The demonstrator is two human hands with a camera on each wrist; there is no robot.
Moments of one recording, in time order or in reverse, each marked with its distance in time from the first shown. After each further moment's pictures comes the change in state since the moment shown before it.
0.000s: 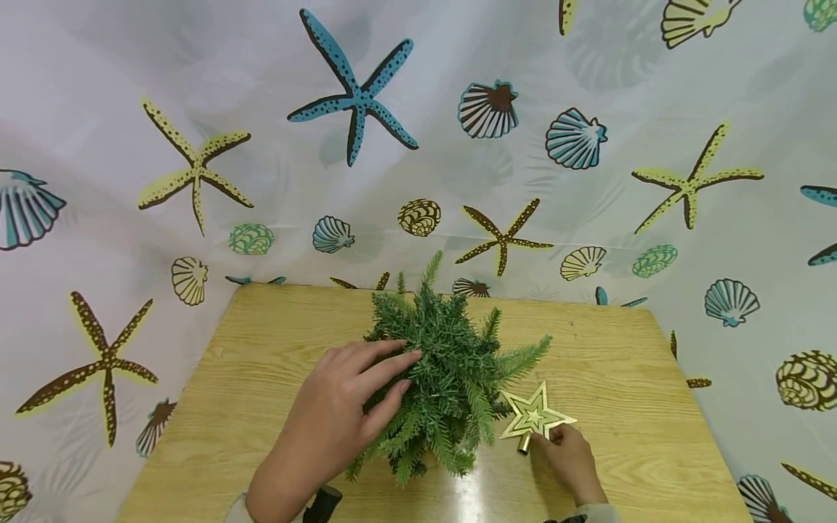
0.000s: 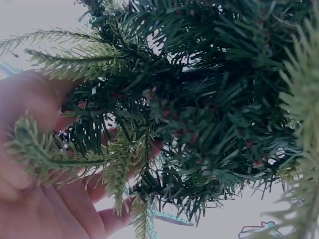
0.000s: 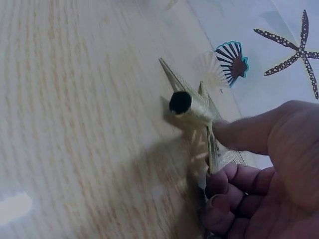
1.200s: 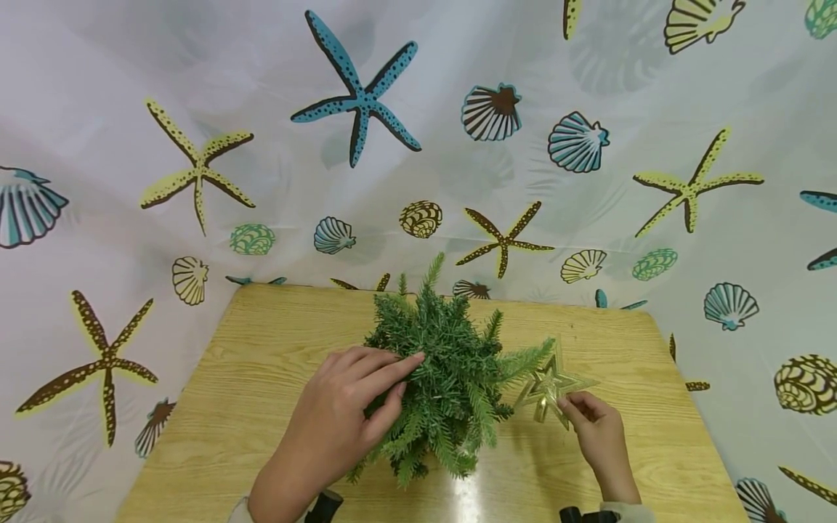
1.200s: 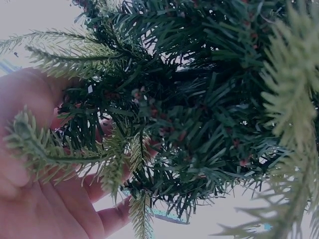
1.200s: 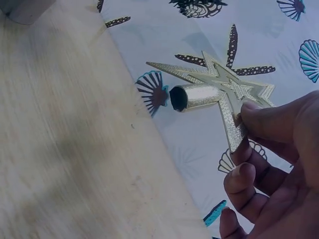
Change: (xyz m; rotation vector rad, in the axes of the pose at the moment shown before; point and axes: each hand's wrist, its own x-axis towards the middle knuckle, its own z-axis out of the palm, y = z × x) left_hand -0.005 -0.002 0.003 -0.018 0.033 0.009; right_hand -0.006 -0.051 -0.055 0.317 0.155 -0.119
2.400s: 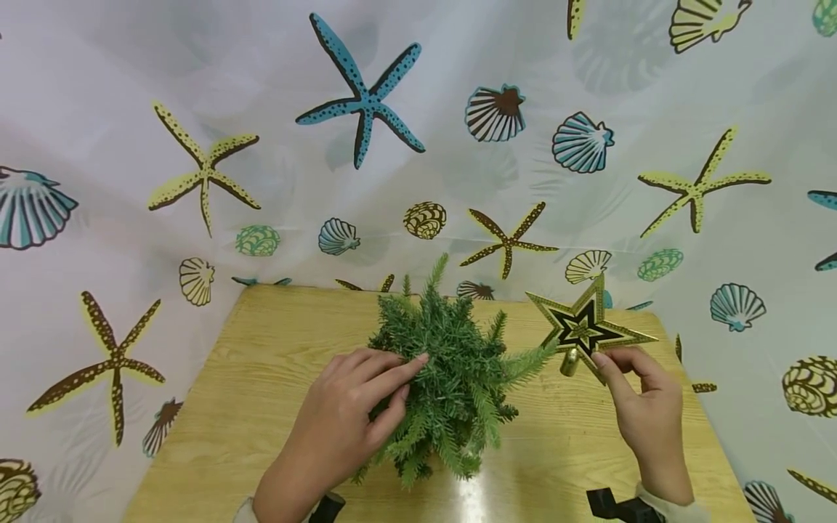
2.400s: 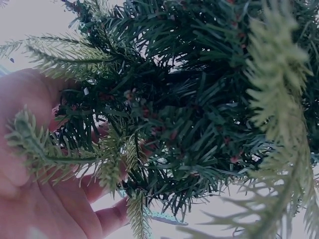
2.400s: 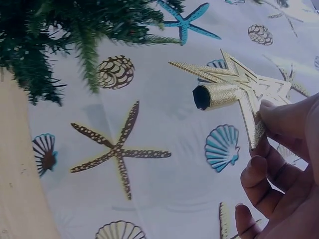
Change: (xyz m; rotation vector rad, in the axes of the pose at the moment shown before) left_hand -0.001 0.001 -0.001 0.008 -0.010 0.001; right_hand -0.015 -0.110 -0.041 0.067 0.197 -0.658
